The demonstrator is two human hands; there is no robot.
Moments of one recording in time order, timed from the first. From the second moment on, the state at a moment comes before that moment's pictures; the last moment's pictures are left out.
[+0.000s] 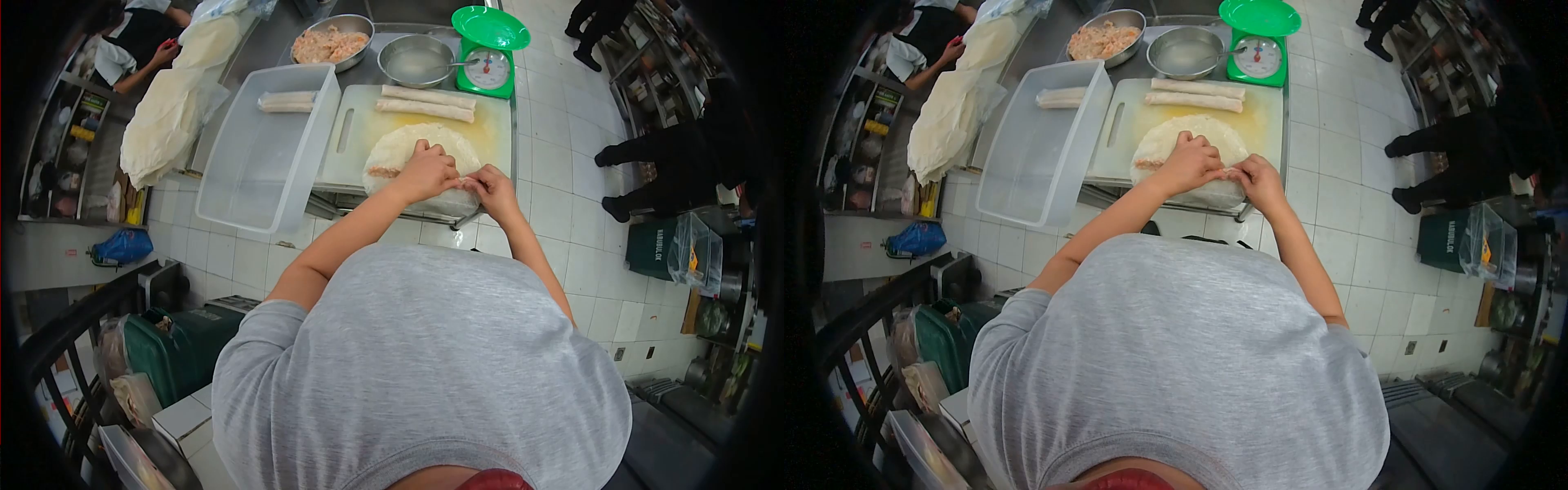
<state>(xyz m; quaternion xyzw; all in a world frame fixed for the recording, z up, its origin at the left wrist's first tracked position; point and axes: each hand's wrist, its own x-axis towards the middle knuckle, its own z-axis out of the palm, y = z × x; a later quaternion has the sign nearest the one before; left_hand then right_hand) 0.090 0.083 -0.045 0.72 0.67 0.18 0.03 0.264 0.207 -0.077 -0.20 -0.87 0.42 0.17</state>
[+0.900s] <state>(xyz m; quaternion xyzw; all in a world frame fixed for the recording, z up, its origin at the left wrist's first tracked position) 0.074 -0.047 -0.086 0.68 0.68 0.24 -0.16 0.295 0.162 -0.051 -0.03 -0.98 0.12 0.18</state>
